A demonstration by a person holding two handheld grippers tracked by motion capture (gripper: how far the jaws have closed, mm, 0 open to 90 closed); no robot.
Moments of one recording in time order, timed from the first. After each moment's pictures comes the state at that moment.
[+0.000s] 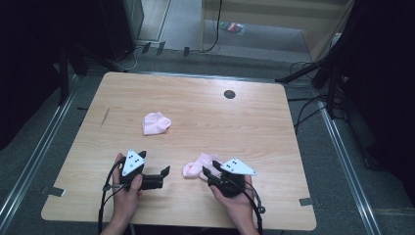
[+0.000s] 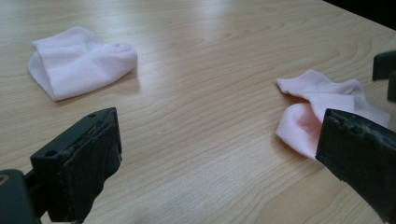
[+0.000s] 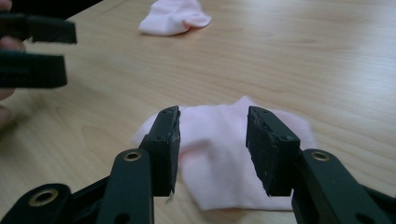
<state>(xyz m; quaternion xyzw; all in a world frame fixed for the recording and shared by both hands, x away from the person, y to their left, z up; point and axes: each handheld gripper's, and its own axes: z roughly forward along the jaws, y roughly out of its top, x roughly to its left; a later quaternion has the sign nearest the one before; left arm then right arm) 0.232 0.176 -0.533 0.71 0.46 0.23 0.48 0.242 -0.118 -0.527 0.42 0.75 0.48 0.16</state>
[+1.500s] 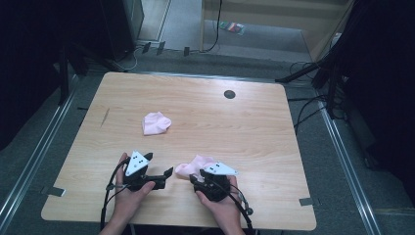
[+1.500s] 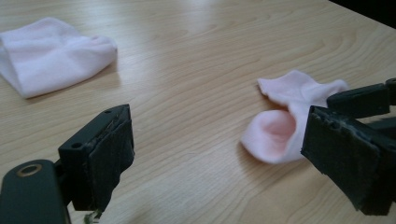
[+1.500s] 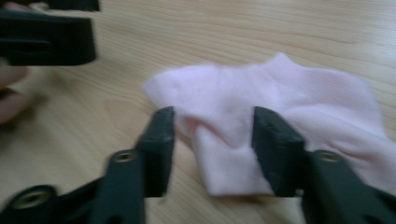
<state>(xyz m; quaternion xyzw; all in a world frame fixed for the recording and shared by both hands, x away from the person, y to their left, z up) 0.234 0.171 -0.536 0.73 0.45 0.21 0.47 0.238 -0.083 -0.543 0.44 0.78 0.44 0.10</state>
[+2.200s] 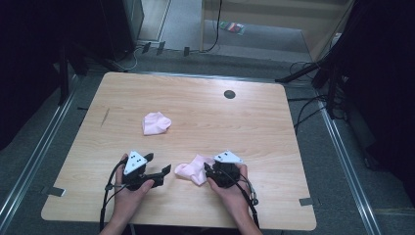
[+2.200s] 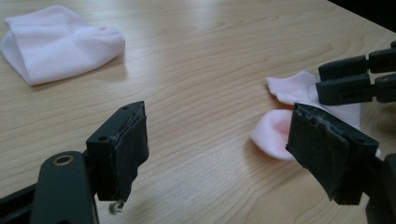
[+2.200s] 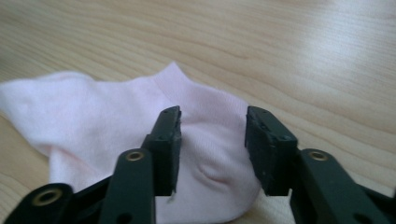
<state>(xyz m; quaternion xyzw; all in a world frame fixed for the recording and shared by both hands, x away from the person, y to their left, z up) 0.236 0.174 -0.540 0.72 0.47 0.20 0.48 0.274 -0.104 -0.547 0.46 0.78 0.37 0.19</state>
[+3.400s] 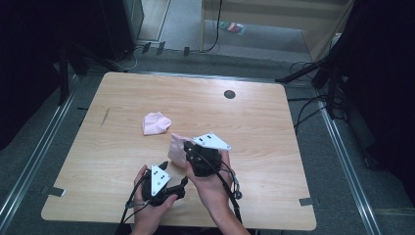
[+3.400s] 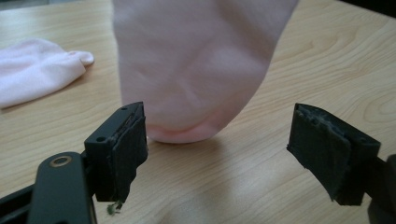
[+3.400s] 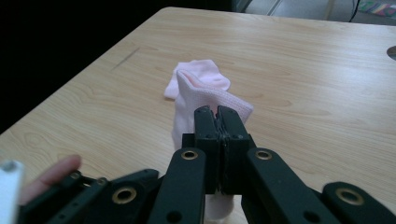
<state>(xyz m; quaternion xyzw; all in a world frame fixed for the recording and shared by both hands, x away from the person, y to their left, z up) 0.200 0.106 -0.536 0.71 0.45 0.28 0.46 0.251 -0.040 -0.430 0.46 0.73 0.47 0.17</state>
